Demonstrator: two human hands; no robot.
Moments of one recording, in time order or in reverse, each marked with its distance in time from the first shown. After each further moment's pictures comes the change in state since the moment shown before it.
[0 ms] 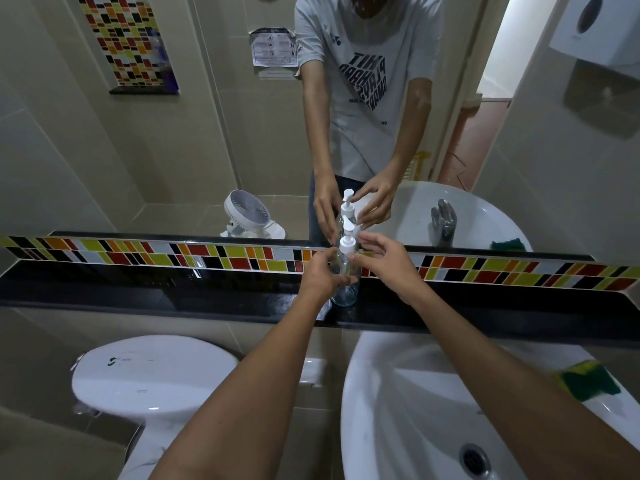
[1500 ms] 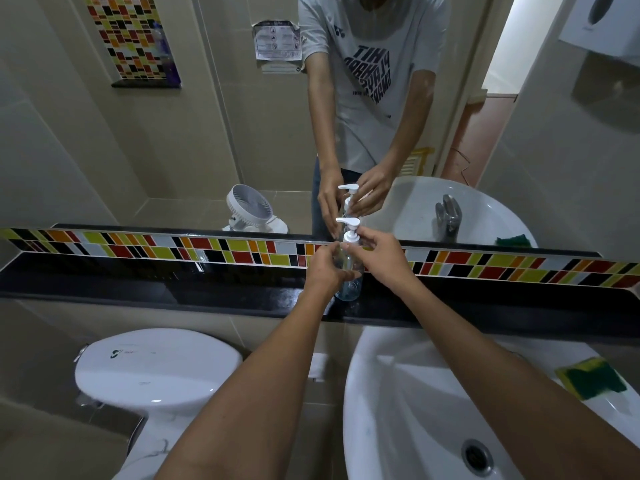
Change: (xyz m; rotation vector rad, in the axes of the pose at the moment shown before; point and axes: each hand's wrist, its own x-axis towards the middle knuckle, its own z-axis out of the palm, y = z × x) left_hand -0.002 0.003 0.005 0.023 0.058 0.015; right_hand 0.005 -0.006 0.023 -0.151 0.074 -0.097
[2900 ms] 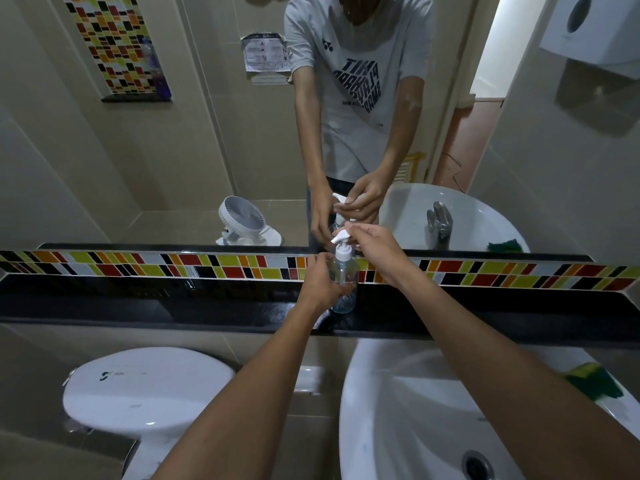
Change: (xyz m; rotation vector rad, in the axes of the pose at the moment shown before) left_hand 0.003 0.004 0.004 0.123 -0.040 0.053; right_hand 0.036 -0.012 -0.016 0.257 -0.026 0.196
